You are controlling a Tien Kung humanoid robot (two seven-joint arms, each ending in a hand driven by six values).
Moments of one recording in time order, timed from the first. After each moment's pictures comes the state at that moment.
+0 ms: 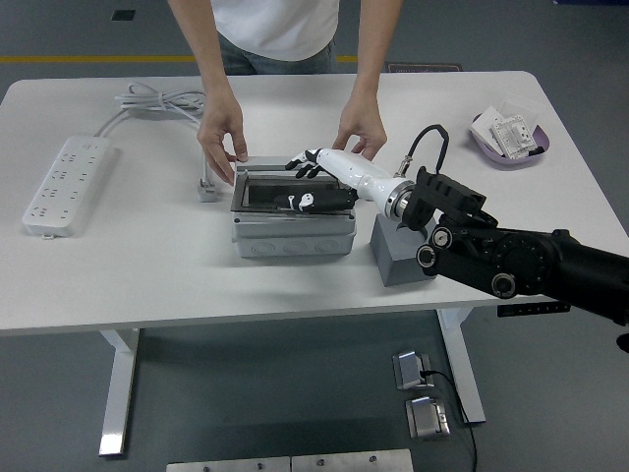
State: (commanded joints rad) left arm -0.02 0.31 -0.33 -0.21 0.39 0.08 0.12; right arm 1.00 -0.29 0.14 1.06 -1.21 -0.25 0.02
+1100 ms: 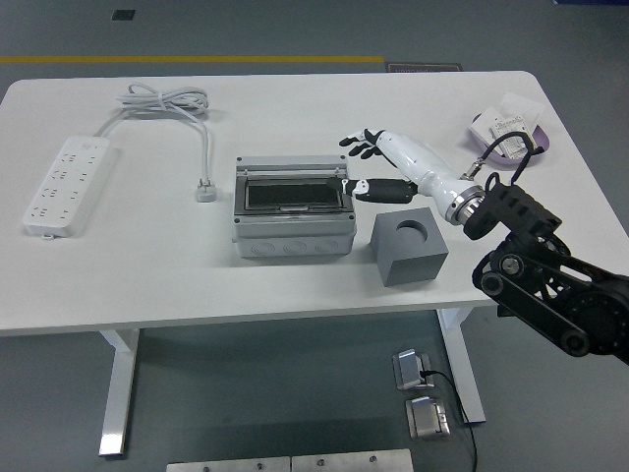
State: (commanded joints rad) left arm 0.01 0.28 -0.36 -0.21 0.41 0.08 0.14; right arm 0.55 -0.41 0.82 1.42 -1.73 -0.20 -0.05
